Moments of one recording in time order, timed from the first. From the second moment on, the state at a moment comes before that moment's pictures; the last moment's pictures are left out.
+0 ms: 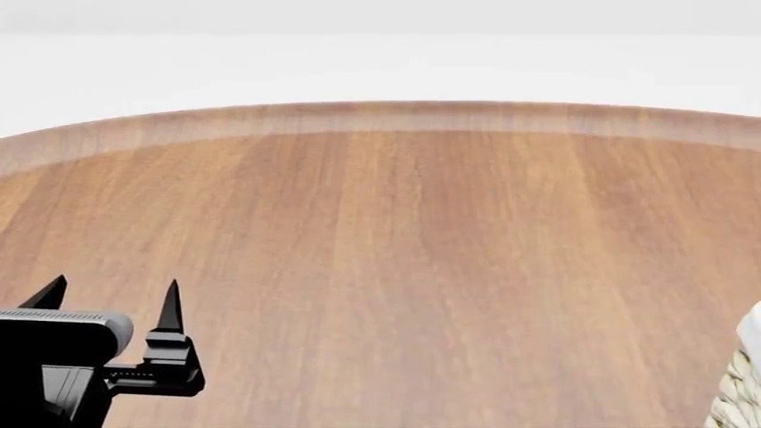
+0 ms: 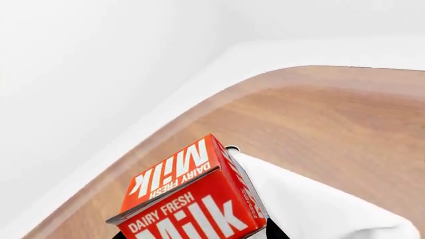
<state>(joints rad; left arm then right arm) -0.30 -0.28 0.23 0.29 -0.35 -0.46 -0.31 0.57 0.84 0.84 -0.17 1.62 1.30 1.10</state>
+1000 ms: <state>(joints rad) -0.29 -0.29 0.25 0.26 -0.36 -0.44 -0.33 0.43 0.71 0.81 -0.07 1.41 1.19 0.90</state>
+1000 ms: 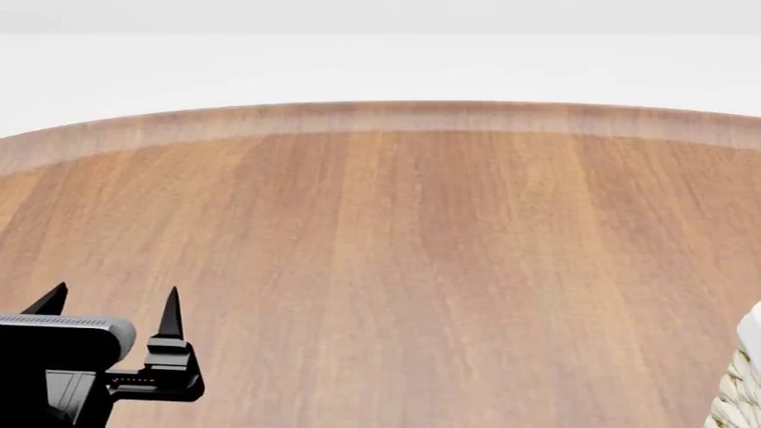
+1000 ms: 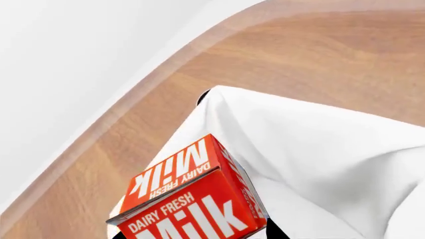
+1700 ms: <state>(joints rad) -0.29 -0.30 0.26 0.25 -0.36 -0.42 -0.33 0.40 0.71 0.84 -0.10 1.36 1.12 0.85</state>
